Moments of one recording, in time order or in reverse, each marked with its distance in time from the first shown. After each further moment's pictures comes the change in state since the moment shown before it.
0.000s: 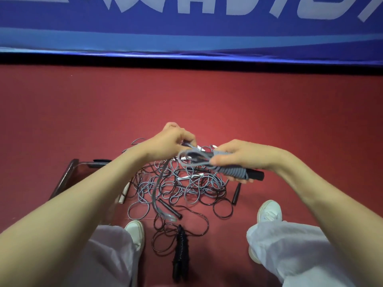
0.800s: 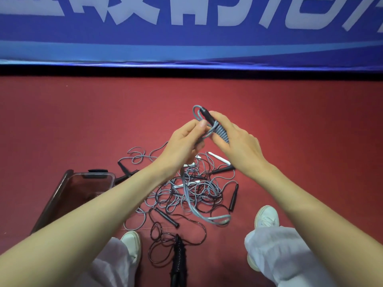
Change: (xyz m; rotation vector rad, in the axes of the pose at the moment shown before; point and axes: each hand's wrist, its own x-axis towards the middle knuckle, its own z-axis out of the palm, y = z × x) left_hand 0.007 0.053 0.025 -0.856 0.322 0.008; right_hand 0.013 -0.002 0.004 -0.650 0.922 -0.133
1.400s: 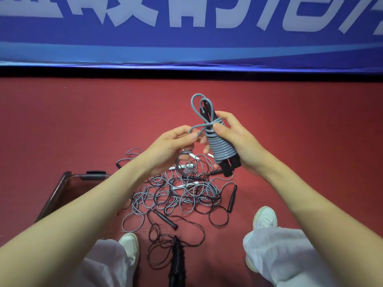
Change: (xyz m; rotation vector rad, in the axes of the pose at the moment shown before) left_hand 0.009 -0.015 -0.031 -0.292 -0.172 -0.108; right_hand 0.000 -0.001 -0.013 1.224 -0.328 0.057
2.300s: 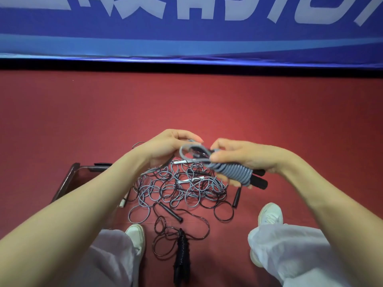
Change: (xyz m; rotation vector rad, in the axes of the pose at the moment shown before) left_hand -0.002 -0.001 -0.022 0.249 -0.005 -0.182; right_hand -0.009 -0.008 0.001 -0.267 -0.463 0.461
